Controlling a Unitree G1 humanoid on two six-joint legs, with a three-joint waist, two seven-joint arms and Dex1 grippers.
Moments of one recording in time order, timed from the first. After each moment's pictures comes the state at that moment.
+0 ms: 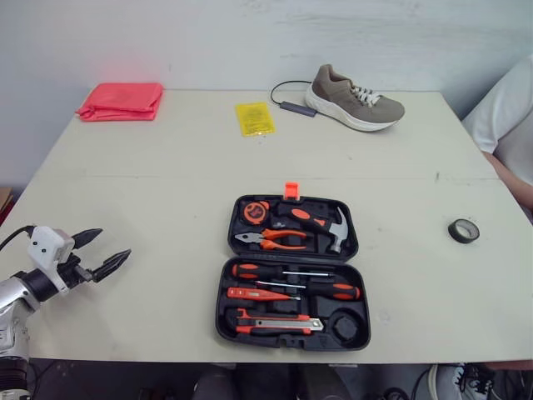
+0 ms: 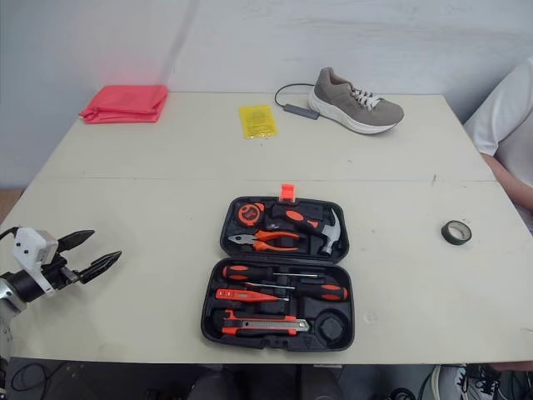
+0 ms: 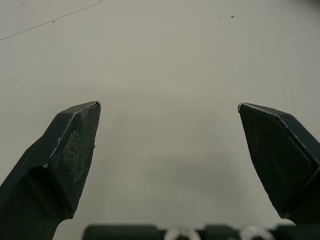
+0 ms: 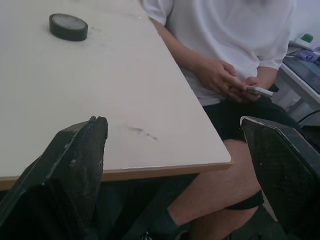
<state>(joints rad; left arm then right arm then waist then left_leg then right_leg) -0.08 0.79 0.43 0.44 -0.40 -0.08 -0.96 0.59 -0.39 -0.99 0.36 0.62 -0.53 0.88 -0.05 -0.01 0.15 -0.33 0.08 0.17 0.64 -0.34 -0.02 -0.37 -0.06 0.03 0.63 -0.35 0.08</state>
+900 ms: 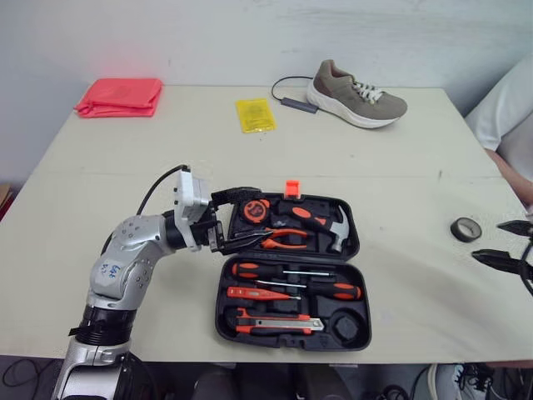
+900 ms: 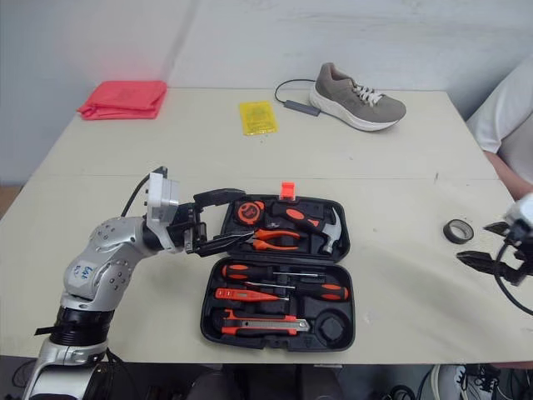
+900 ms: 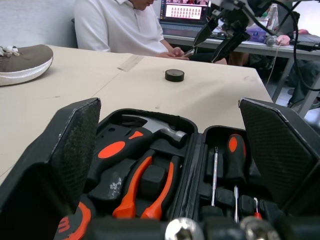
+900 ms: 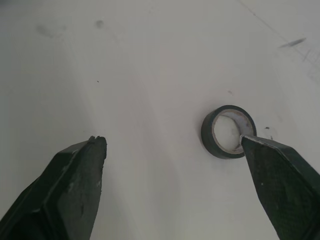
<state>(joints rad) -0.41 0.48 0.00 -0.19 -0.59 0.36 -0.98 -0.03 -1.28 -0.32 0.25 0.43 0.37 1.12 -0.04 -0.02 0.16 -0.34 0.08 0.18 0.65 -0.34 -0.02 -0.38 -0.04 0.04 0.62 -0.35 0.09</state>
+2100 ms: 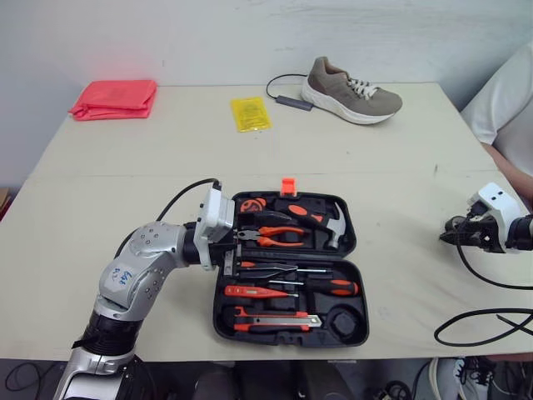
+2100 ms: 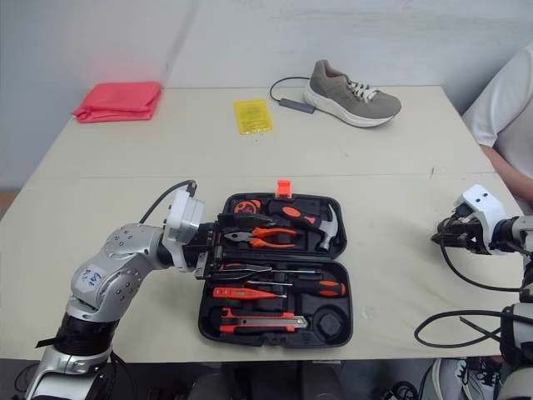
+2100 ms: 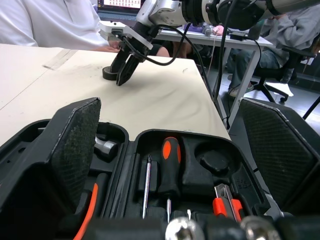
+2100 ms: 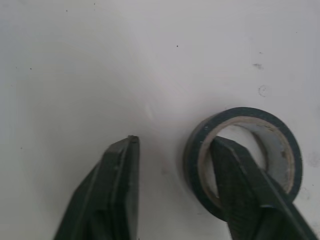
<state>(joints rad) -0.39 0.49 -0.09 -0.34 -0.62 0.47 -1.03 -0.82 -1.00 0.07 1.13 -0.02 0.14 1.19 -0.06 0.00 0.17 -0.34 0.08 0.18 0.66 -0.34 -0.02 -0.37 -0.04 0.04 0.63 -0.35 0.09</state>
